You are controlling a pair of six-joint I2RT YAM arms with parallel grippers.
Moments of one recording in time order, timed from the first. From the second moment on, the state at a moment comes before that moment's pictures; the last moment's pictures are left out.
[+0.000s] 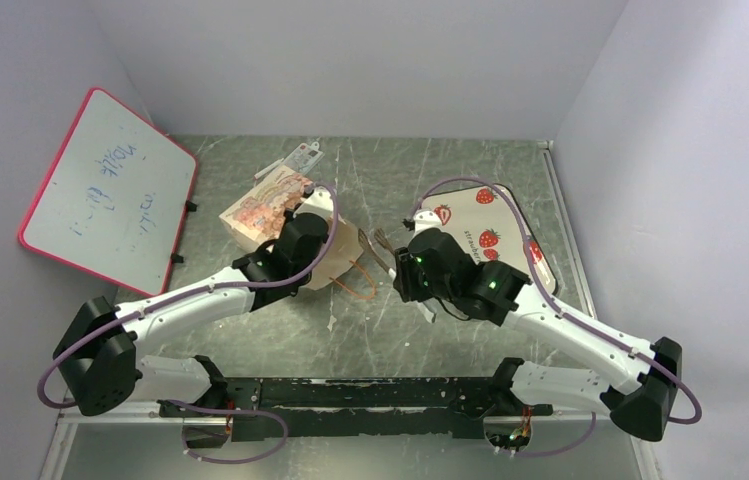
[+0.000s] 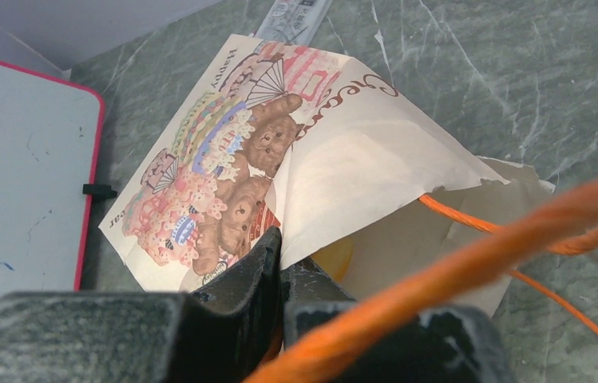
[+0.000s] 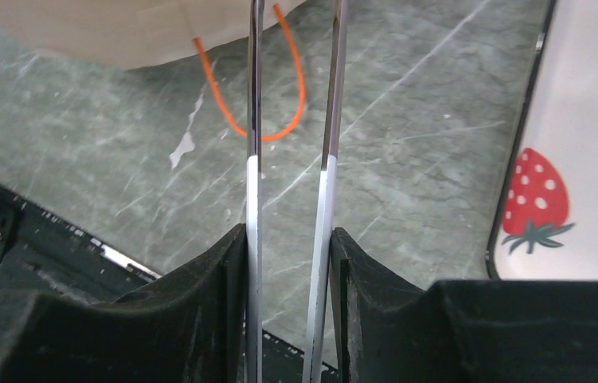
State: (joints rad) left arm -0.86 1.28 0.83 0.01 -0.83 0.00; right arm 0.94 1.05 0.95 -0.67 0.29 0.45
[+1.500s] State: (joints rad) left arm -0.82 1.28 0.89 -0.03 -0.65 0.01; right arm 0.70 1.34 0.90 -0.21 -0.42 0.65
